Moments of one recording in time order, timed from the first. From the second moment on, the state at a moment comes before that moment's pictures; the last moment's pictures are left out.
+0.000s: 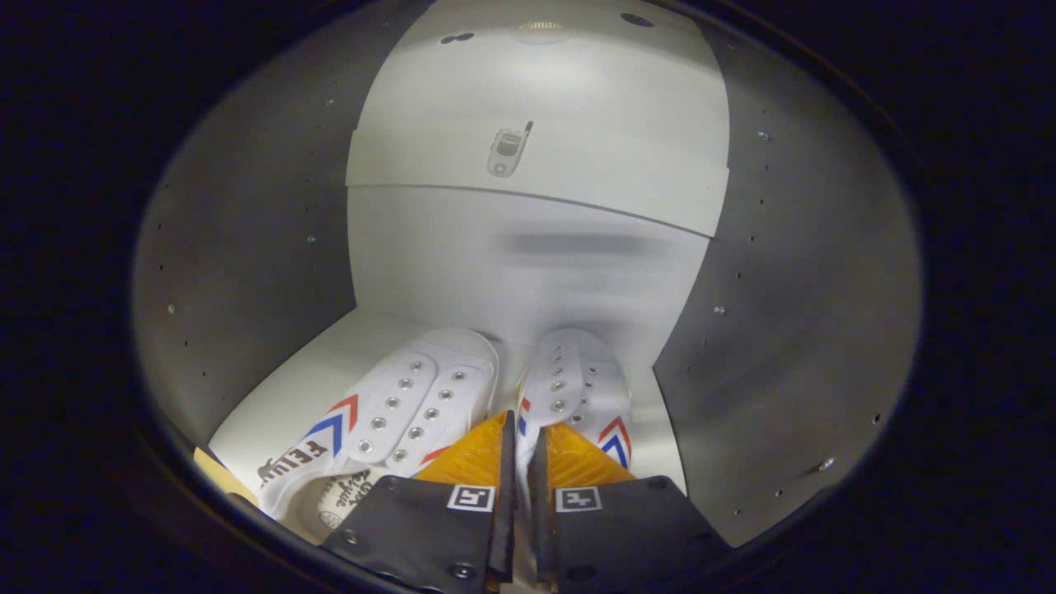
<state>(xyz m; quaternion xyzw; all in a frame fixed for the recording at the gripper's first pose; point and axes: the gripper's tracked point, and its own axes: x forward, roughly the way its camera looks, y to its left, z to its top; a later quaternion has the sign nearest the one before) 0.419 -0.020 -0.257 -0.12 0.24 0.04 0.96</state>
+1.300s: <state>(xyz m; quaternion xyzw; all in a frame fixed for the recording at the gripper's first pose) 0.131 0.060 -0.102 -0.05 0.07 -0.01 1.00</state>
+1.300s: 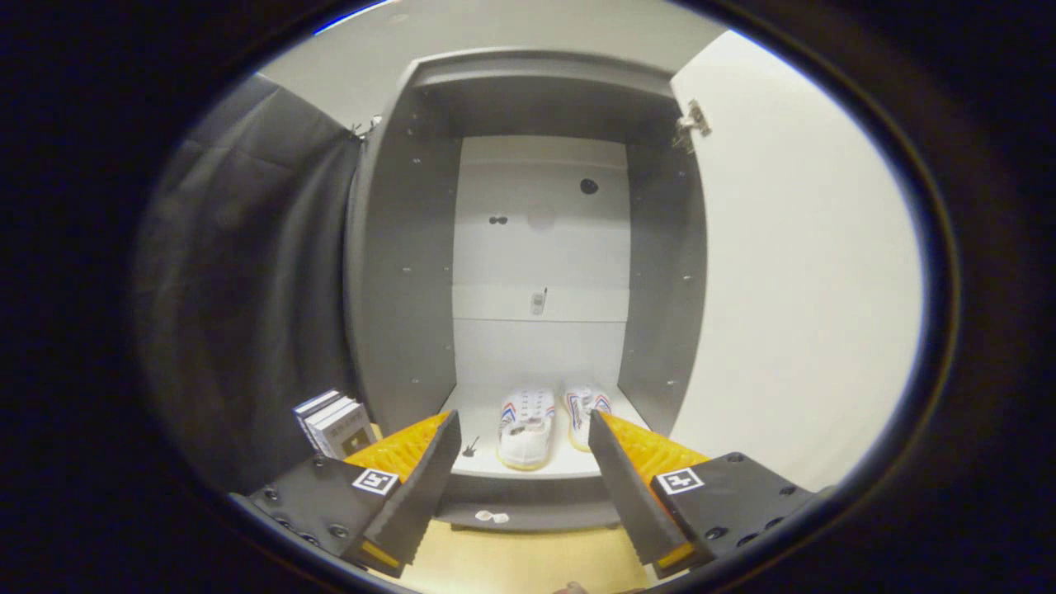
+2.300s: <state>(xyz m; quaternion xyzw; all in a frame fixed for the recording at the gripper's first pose) -0.148 -0.155 -0.029 -0.02 0.07 -0.12 0.99</state>
